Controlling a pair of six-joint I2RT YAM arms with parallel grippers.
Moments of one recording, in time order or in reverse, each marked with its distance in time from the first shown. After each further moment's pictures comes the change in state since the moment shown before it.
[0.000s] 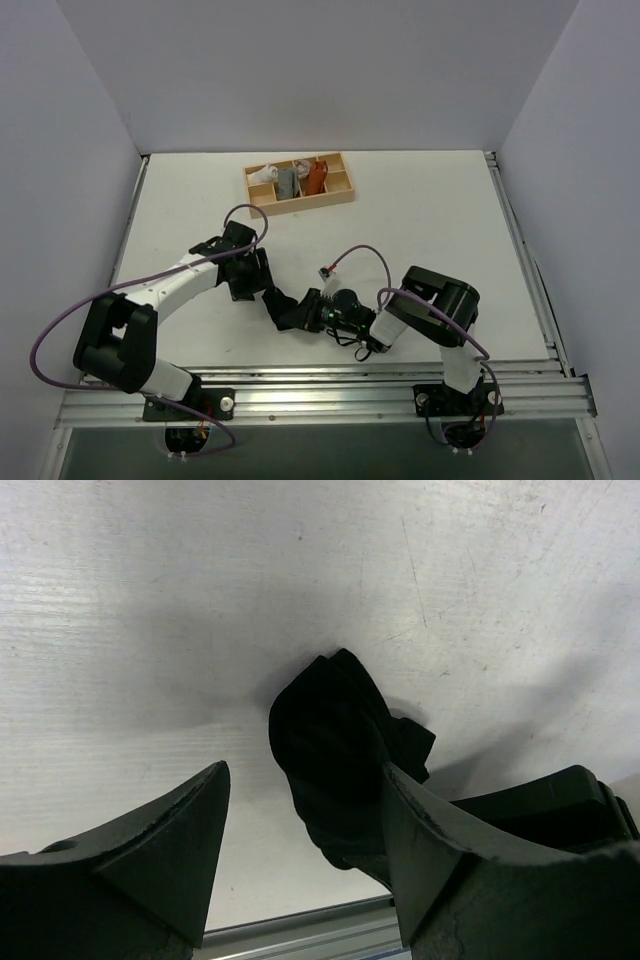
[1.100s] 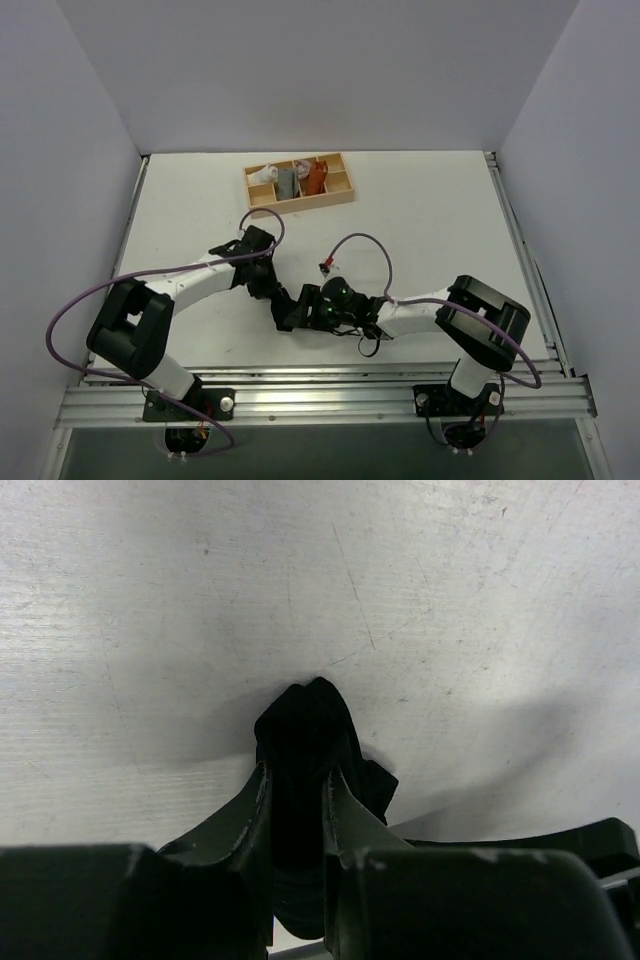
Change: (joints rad) left arm -0.095 0.087 -0.021 0.142 -0.024 -0.091; right arm 0.009 -0.268 0.111 -0.648 0.068 -0.034
